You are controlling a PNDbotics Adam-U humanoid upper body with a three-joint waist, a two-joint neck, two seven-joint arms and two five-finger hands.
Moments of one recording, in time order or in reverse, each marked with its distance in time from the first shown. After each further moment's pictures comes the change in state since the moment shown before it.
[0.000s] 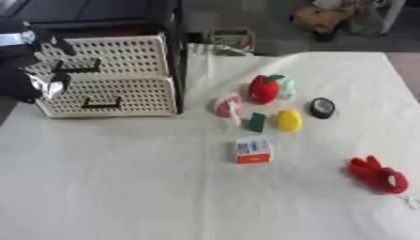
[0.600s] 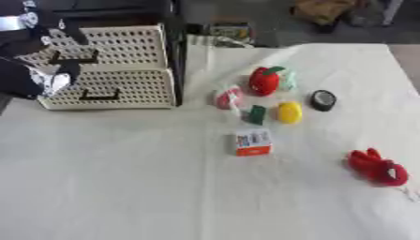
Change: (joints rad) left arm 0.022 0.007 0.044 -0.139 0.037 -0.001 0.015; right arm 0.005 0.000 0.000 0.000 0.000 -0.011 0.003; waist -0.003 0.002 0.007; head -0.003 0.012
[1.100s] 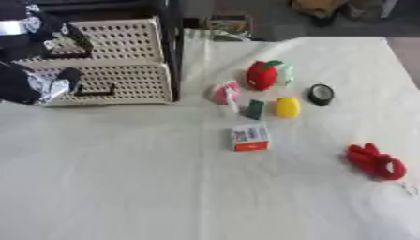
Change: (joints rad) left arm -0.006 -0.008 -0.004 -0.026 0.057 -0.073 0.015; right arm -0.001 0.000 0.002 0.000 0.000 -0.004 0.003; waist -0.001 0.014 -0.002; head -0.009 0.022
